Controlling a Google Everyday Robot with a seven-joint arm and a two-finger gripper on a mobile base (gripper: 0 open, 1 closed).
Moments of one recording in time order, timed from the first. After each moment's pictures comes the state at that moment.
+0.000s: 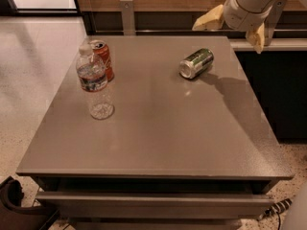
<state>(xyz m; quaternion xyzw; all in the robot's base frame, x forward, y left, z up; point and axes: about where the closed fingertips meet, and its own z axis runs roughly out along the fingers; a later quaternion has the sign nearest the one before) 0.673 -0.217 0.936 0.17 0.95 0.06 0.24</state>
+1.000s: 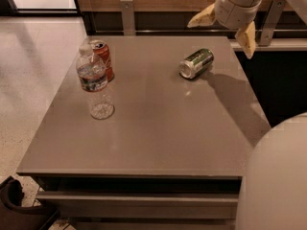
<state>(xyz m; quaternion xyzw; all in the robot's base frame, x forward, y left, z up) 0.676 -0.199 0.929 0.28 0.94 0.08 0.17</state>
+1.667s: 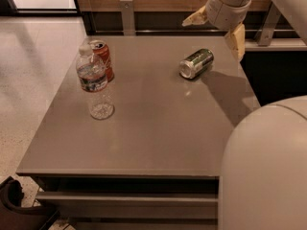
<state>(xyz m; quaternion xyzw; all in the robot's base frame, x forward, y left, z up) 0.684 -0.181 0.921 0.35 0.92 0.09 0.14</state>
